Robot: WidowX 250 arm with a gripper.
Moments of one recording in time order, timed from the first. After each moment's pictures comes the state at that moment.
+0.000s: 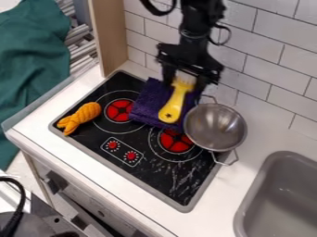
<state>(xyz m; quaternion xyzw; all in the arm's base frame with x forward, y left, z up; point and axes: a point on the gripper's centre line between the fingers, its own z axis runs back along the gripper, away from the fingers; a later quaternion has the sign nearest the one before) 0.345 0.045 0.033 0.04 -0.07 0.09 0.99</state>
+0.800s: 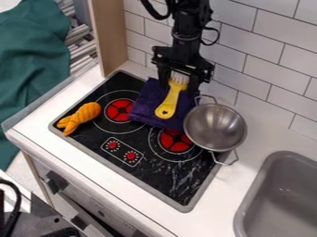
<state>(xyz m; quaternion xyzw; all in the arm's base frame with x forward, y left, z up) 0.368 0.068 0.004 0.04 -0.05 0.09 0.99</state>
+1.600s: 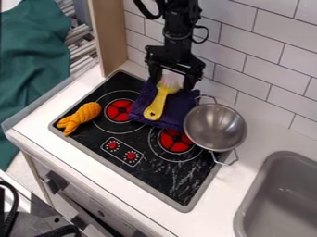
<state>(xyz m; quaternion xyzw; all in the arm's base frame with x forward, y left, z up) 0.368 0.077 -0.001 0.03 -0.06 0.09 0.99</state>
